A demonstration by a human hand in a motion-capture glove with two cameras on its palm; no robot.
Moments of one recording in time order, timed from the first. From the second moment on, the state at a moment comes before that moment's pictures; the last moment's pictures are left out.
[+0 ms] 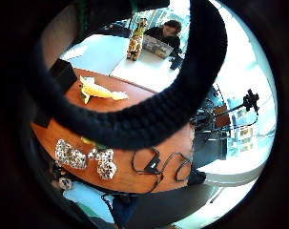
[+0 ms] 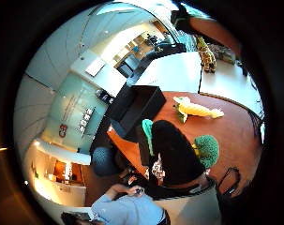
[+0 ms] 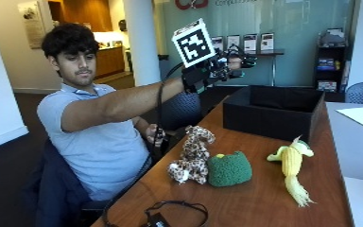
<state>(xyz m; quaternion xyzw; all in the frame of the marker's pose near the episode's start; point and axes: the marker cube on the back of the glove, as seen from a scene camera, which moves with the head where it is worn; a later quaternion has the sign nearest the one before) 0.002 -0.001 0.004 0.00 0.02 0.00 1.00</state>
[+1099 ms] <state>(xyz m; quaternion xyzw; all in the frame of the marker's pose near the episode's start) -0.018 -0.096 0.260 -0.21 0.09 0.03 0.97</state>
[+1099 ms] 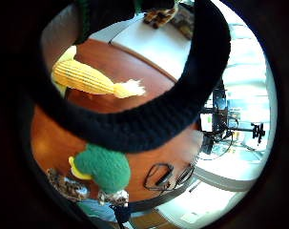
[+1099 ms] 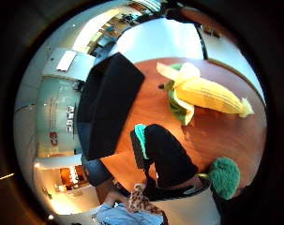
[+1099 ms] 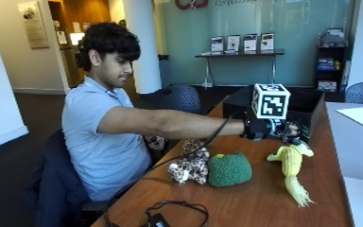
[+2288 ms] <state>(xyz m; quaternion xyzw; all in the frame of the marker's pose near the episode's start) -0.122 -0.161 0.202 -0.17 0.02 -0.02 0.98</state>
